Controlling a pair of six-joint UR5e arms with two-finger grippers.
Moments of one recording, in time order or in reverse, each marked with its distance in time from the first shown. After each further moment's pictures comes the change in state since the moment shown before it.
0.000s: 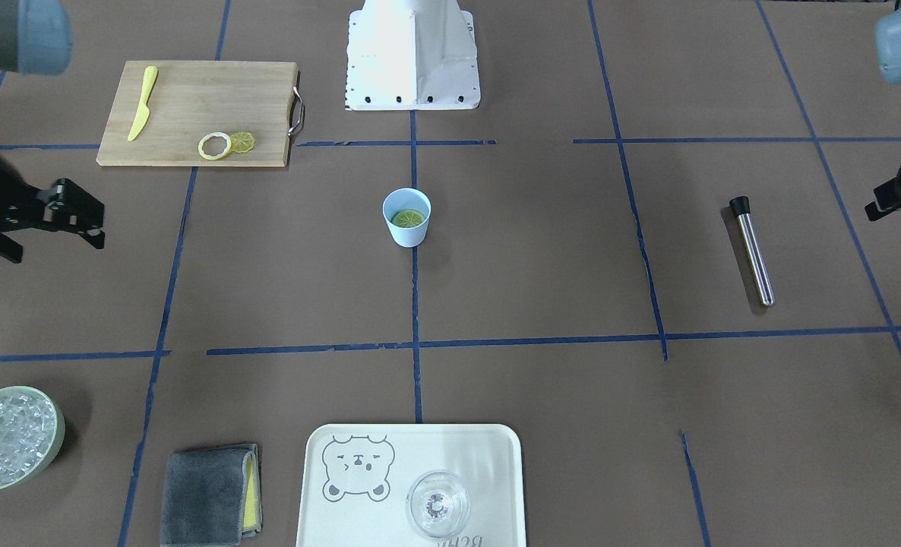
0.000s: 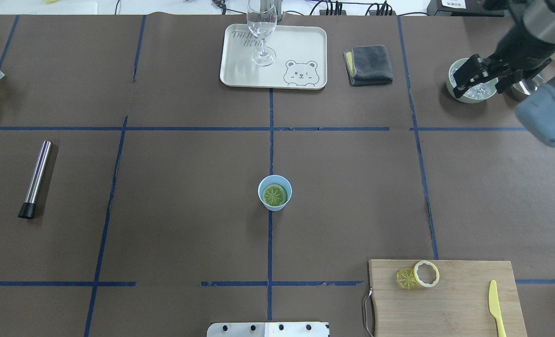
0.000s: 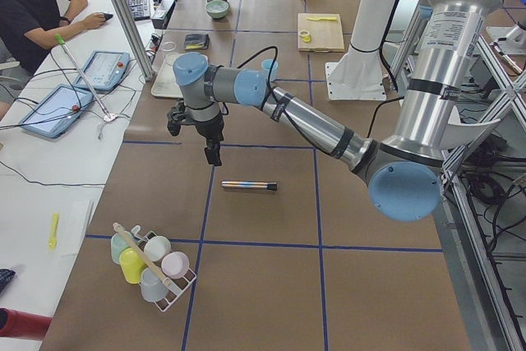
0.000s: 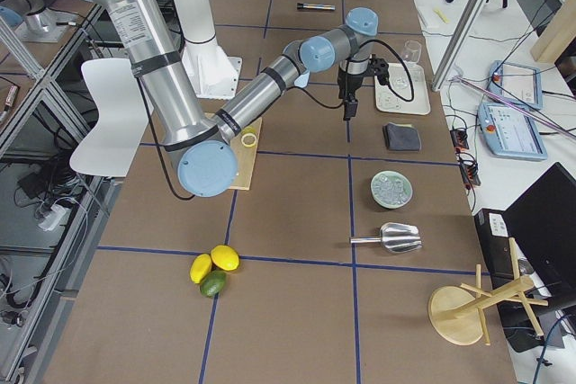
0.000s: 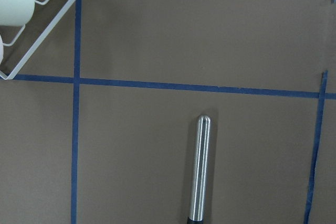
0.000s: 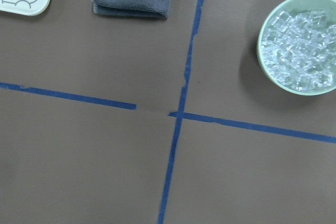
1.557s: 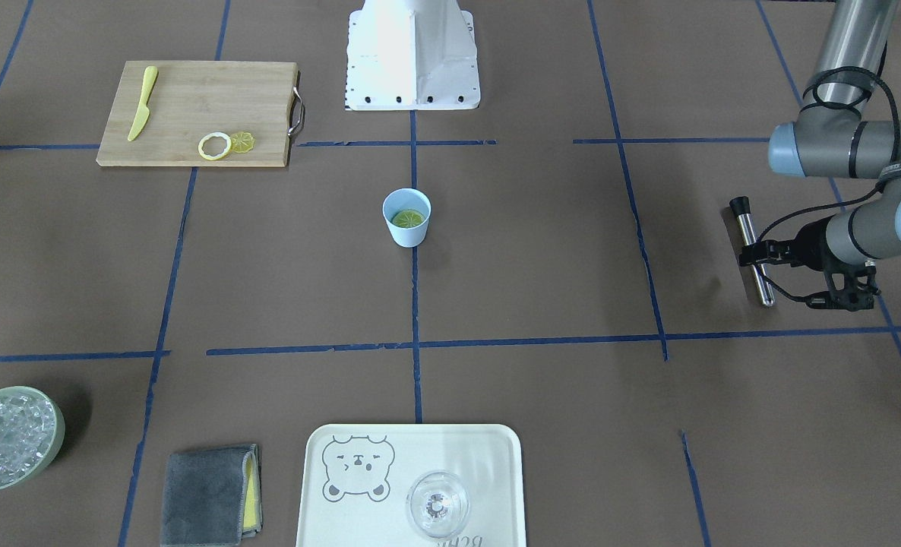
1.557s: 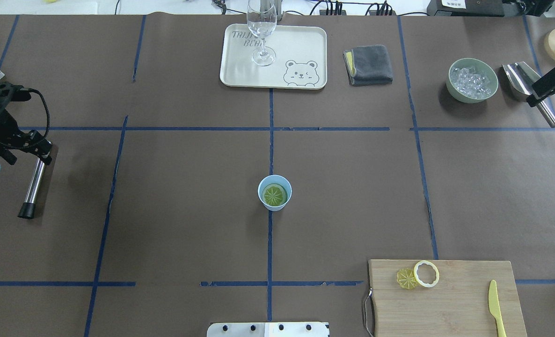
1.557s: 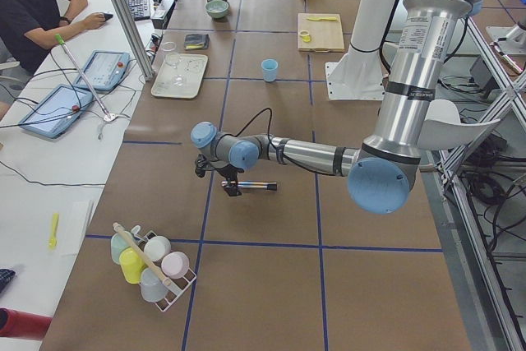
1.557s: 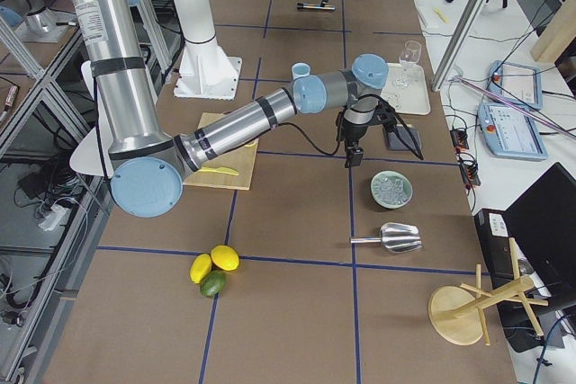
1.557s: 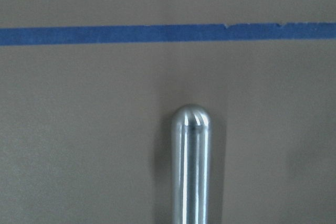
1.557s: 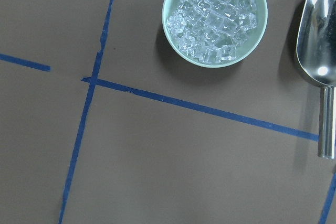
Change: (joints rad) left arm 0.286 0.036 0.361 -0.542 -0.060 -0.196; right arm 0.126 -0.139 -0.044 0.011 0.035 -0.277
